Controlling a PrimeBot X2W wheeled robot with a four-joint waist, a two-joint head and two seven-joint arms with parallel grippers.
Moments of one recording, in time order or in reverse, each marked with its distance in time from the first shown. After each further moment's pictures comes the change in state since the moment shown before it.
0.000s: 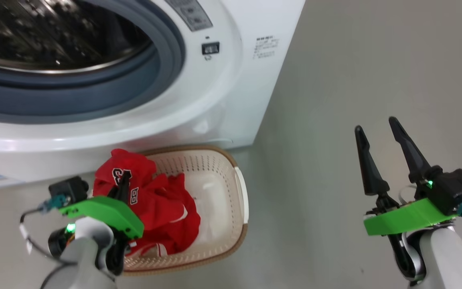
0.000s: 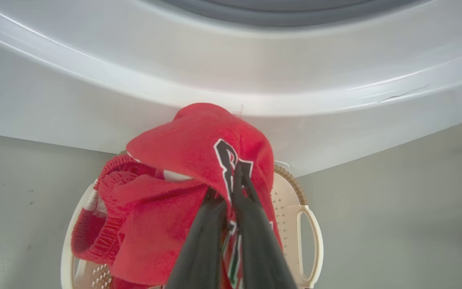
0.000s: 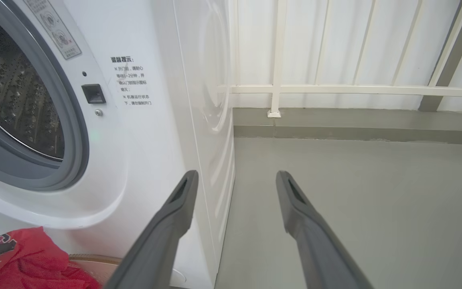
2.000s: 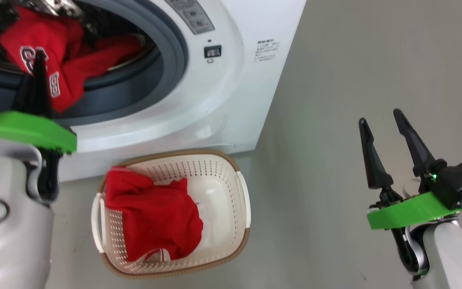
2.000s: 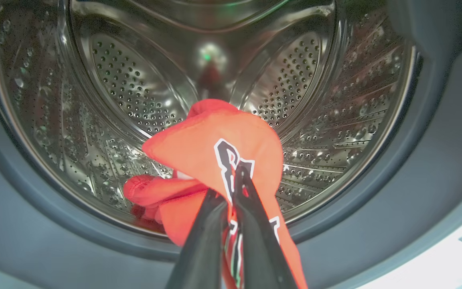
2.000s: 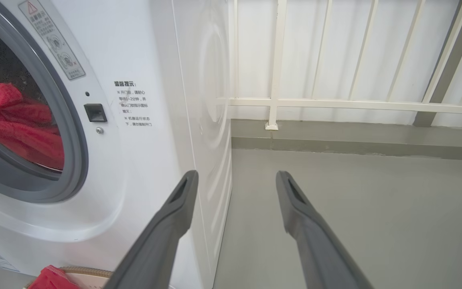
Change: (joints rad) left arm -0.297 0.156 0.064 -0.071 0.113 -0.060 -0.154; right arm -0.035 -0.002 -0.008 0.006 -0.010 0.000 0.000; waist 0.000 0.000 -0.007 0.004
